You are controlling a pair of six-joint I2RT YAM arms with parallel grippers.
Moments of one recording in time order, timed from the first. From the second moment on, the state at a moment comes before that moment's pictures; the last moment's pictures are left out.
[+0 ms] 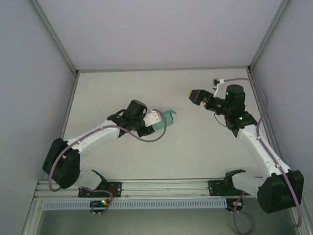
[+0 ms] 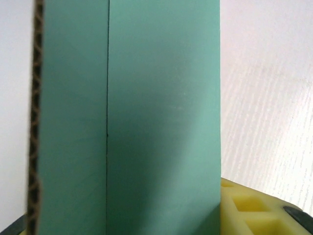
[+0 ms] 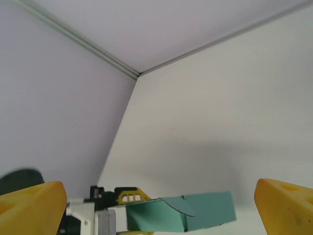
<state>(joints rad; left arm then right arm) -0.72 1.45 0.96 -0.45 0.17 0.51 0.15 1.10 0.86 -0.09 -0.56 0.61</state>
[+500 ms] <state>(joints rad) -0.70 1.58 1.06 -0.58 0.22 0.52 0.36 1.42 1.10 -0.44 -0.56 0.11</state>
